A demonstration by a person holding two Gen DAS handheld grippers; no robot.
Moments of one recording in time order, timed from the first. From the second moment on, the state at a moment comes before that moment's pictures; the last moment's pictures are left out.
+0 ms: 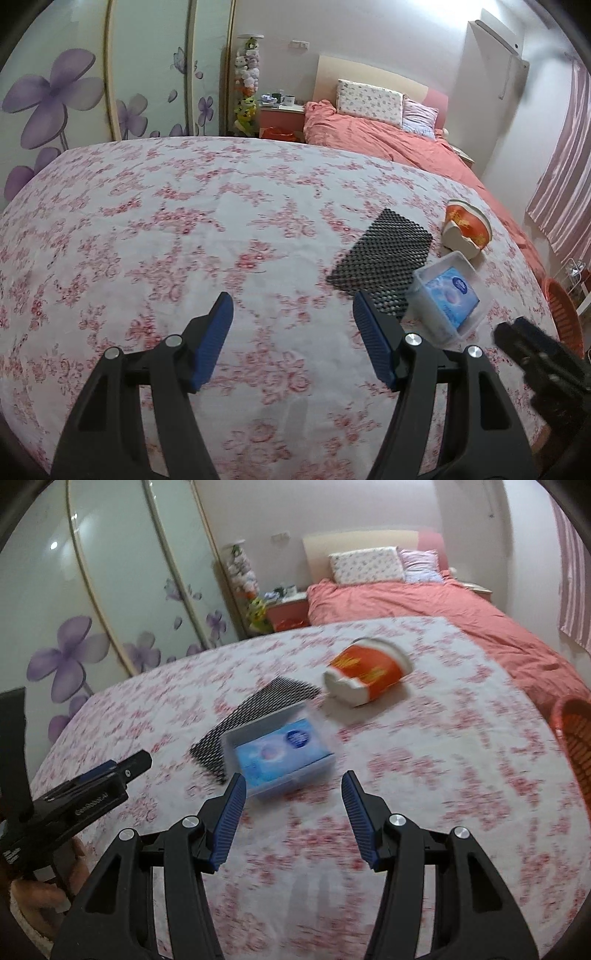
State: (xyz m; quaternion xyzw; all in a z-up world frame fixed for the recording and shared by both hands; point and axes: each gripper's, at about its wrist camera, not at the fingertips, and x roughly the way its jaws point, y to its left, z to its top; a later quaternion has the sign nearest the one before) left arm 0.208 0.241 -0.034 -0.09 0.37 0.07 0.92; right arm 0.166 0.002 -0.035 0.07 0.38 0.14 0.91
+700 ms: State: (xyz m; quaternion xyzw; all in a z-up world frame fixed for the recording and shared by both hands) left arm 0.203 0.260 -0.039 -0.11 0.38 0.07 0.92; right arm 0.195 -0.032 -0.057 0.07 0.41 -0.01 0.91
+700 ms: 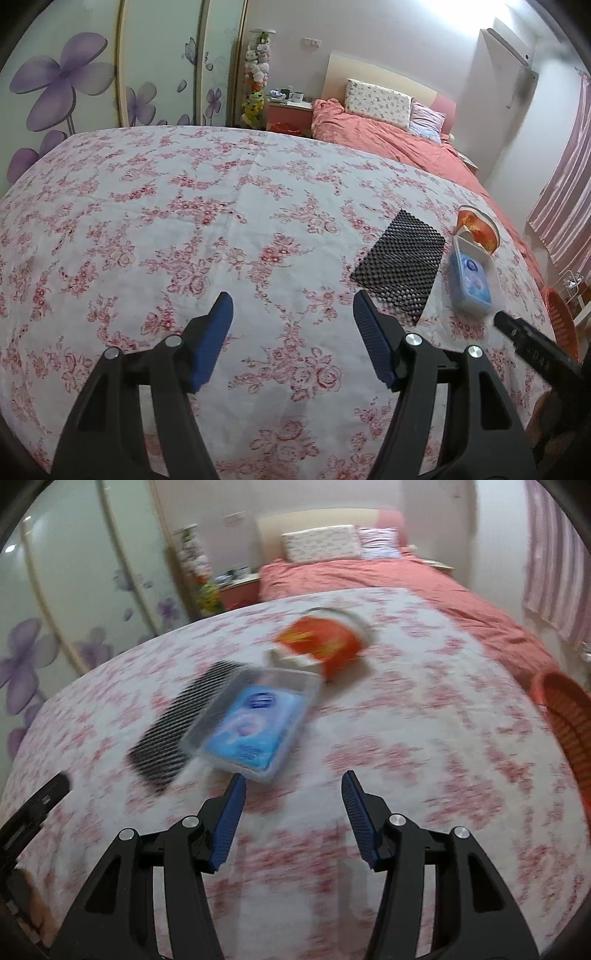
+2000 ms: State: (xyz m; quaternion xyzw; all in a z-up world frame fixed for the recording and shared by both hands) left arm 0.201 0.256 -0.042 -0.14 0.38 0.04 0.92; right arm 0.240 0.014 -0.053 0.00 0.40 0.10 0.91
